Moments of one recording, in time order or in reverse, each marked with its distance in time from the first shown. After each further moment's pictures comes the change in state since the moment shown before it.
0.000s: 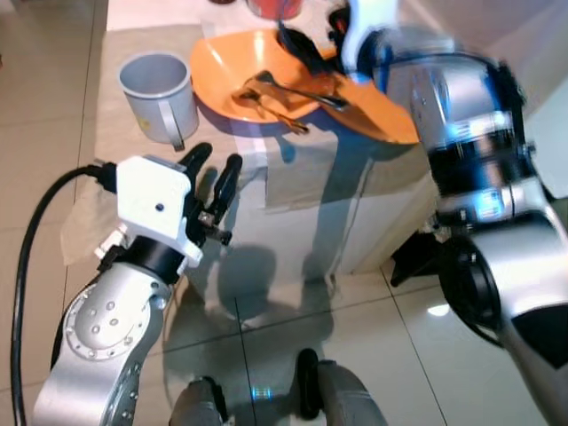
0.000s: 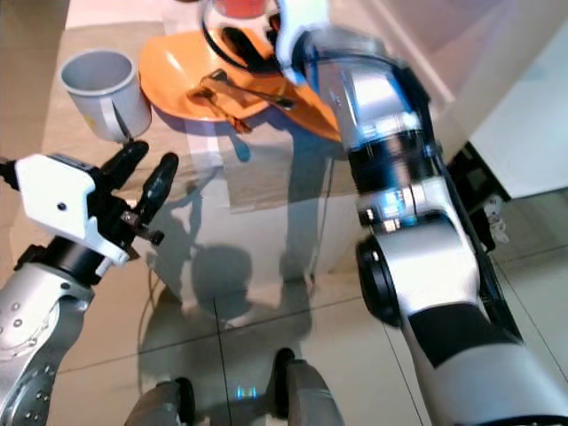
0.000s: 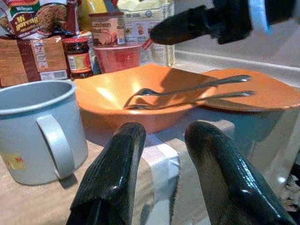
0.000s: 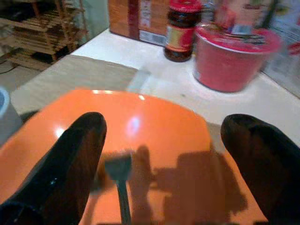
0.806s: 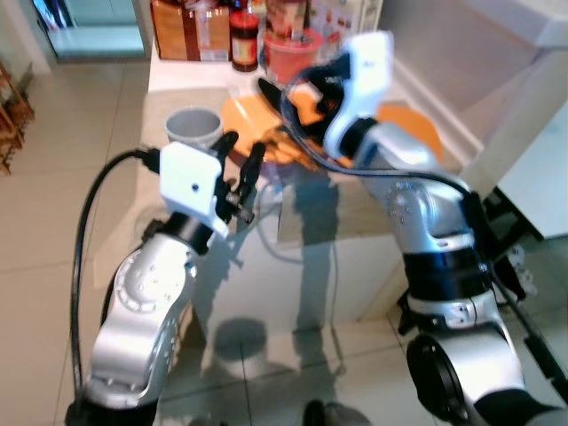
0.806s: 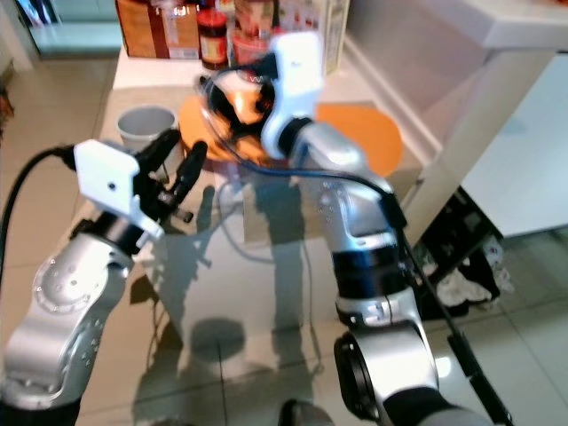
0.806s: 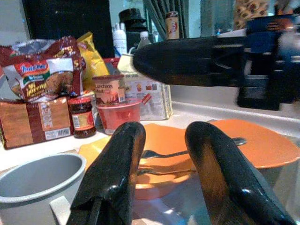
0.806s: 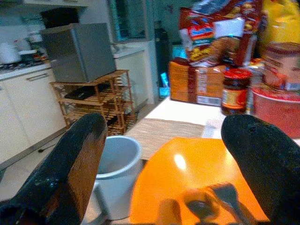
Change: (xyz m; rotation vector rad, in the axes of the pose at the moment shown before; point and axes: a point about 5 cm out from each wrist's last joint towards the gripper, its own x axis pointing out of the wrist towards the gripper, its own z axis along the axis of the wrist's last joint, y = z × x) left arm 0.034 -0.005 -0.025 -0.030 -0.059 -0.063; right arm -0.032 0.046 -0.065 0.220 -0.199 0.097
